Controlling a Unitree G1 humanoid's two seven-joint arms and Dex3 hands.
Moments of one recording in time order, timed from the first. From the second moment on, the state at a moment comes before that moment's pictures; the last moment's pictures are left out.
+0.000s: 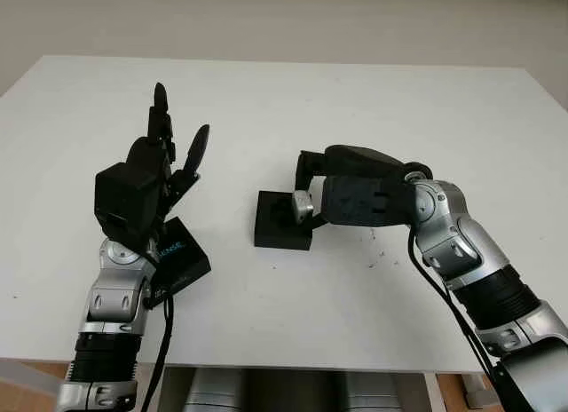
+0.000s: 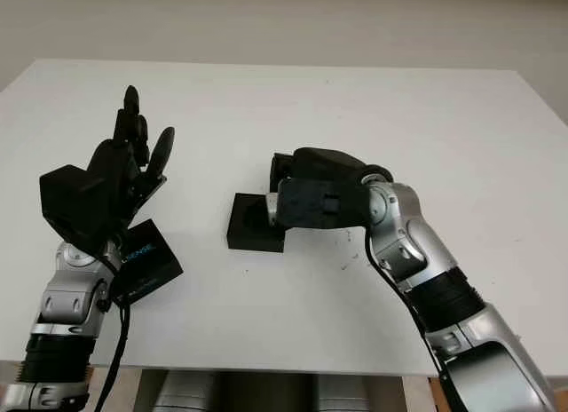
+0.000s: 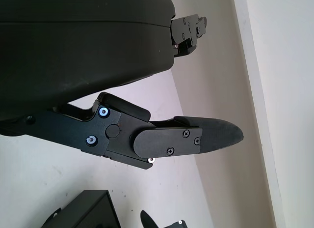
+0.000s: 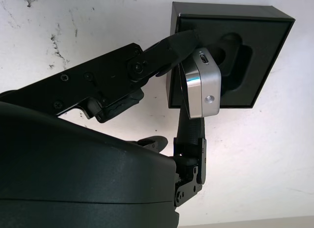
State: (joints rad) left arm -0.37 0.21 0.11 0.09 0.01 0.09 -0.03; right arm -0.65 -0.48 0.36 0.15 -0.55 0.23 0.51
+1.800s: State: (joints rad) left arm -0.36 0.14 0.09 0.09 0.02 0.07 0.02; right arm -0.75 -0.50 0.40 0.17 -0.61 0.17 0.66
